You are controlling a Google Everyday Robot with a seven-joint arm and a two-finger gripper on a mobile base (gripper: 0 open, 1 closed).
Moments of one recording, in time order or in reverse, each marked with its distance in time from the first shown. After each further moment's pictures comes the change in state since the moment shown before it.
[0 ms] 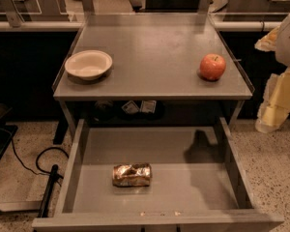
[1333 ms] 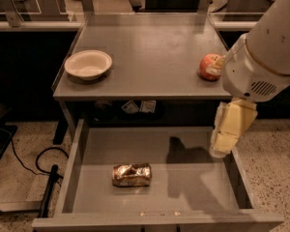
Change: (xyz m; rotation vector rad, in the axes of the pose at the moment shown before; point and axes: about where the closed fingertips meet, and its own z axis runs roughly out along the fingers) arm -0.063 0.047 0.049 -0.085 -0.105 -0.110
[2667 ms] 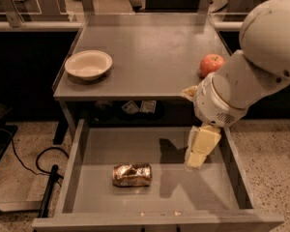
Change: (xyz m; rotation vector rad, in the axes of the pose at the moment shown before) arm -0.016 0.006 0.085 -0.057 -0.116 -0.054
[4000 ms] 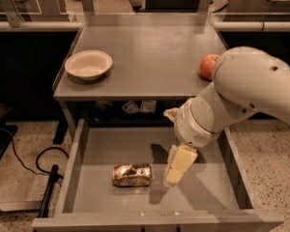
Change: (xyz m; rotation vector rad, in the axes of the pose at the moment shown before) arm -0.013 0.016 0.072 -0.055 -0.084 0.016
